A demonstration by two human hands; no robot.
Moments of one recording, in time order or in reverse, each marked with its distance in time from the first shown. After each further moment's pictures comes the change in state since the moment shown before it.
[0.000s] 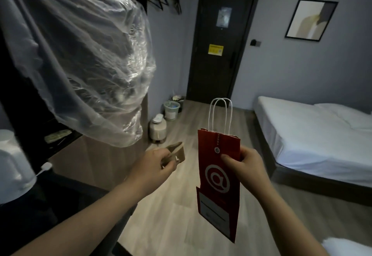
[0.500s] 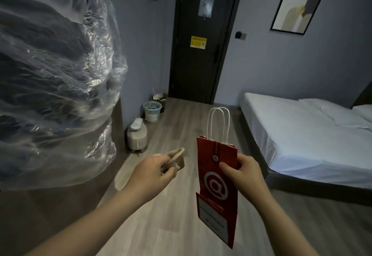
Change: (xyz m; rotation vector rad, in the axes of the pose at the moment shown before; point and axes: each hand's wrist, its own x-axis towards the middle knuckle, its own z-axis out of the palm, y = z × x) left_hand 0.255 -0.065 0.071 0.013 -0.093 0.080; right_hand 0.235 0.058 0.010 -0.046 0.067 0.118
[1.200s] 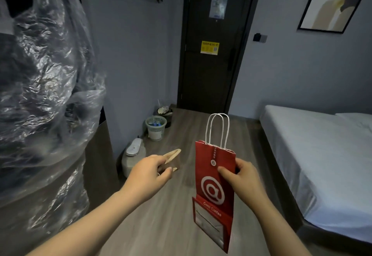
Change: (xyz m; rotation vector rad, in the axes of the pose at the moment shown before) left_hand 0.367 -0.077 0.094 0.134 0.063 -0.068; right_hand 0.396 0.084 -0.011 0.032 -0.090 0.023
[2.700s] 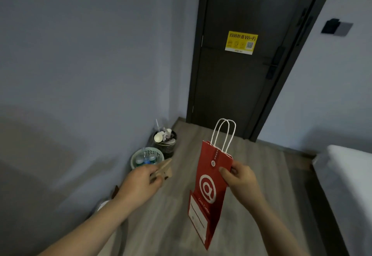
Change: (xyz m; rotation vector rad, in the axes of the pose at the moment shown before) left_hand 0.789 -0.265 0.227 -0.042 -0.092 -0.270; right_hand 0.898 0.112 0.075 -0.005 -0.146 0.054
